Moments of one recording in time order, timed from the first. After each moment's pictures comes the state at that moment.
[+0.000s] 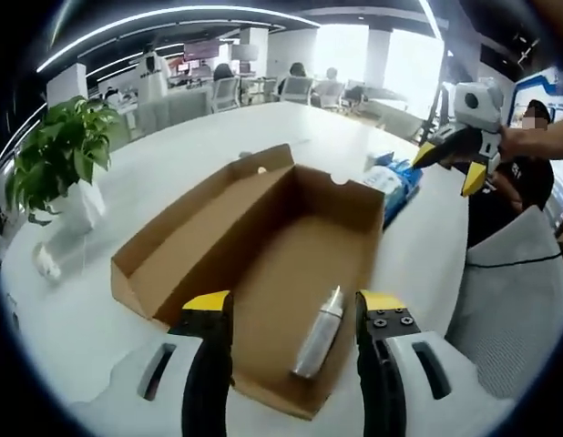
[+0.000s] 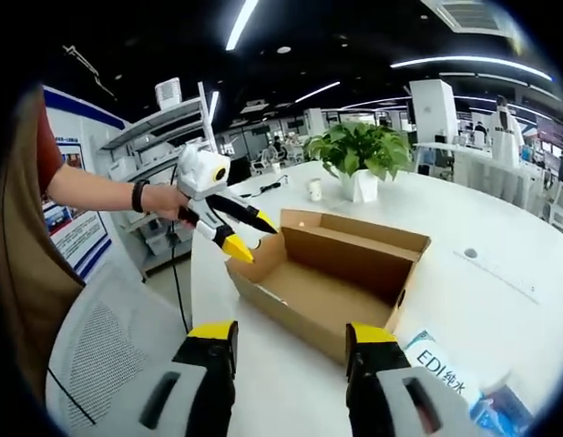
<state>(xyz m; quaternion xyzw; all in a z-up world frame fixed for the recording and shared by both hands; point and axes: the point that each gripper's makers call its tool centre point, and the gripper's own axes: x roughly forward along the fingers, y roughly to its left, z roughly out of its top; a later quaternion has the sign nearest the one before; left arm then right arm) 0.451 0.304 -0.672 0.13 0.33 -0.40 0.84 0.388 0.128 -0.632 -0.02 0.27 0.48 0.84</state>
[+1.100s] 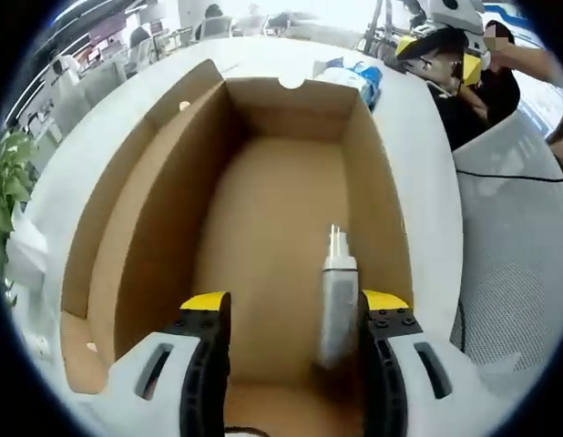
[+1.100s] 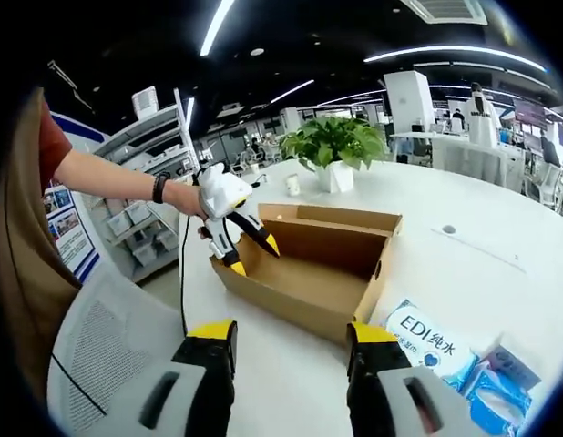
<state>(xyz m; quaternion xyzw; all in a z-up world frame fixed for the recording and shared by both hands) 0.441 0.289 -0.754 0.28 0.42 -0.52 0.69 0.380 0.098 -0.648 0.00 0.29 0.44 0.85</state>
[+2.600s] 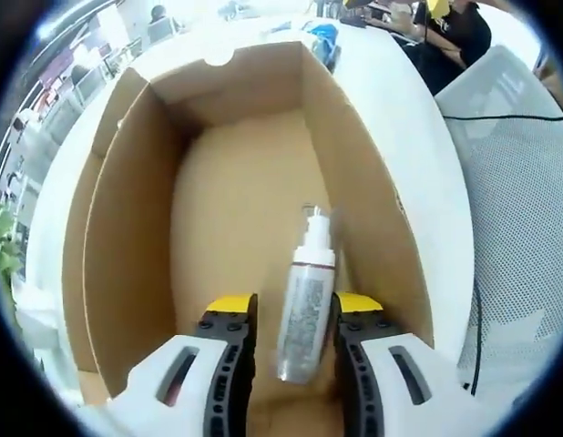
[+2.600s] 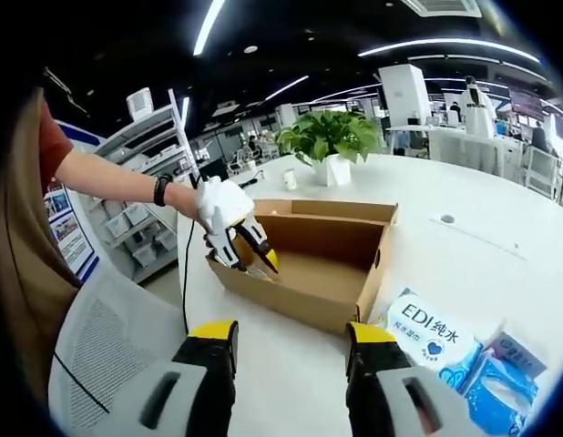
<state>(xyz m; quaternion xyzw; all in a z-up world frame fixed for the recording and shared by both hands) 0.430 0.281 -0.780 0.38 0.41 -0.55 0.63 0.376 0.096 -0.653 0.01 0.31 0.43 0.85</state>
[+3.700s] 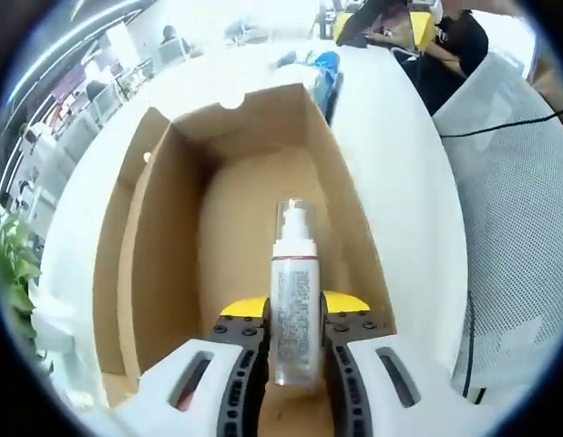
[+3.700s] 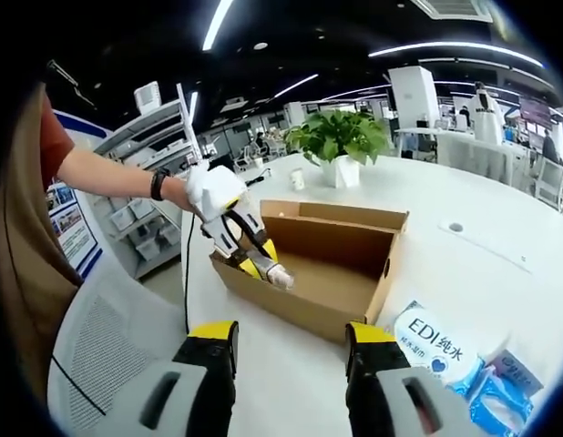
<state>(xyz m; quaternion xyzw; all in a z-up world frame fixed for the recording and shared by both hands) 0.433 0.264 -0.726 0.35 0.34 -0.55 0.67 0.382 0.111 -0.647 -0.01 0.30 0.45 0.84</state>
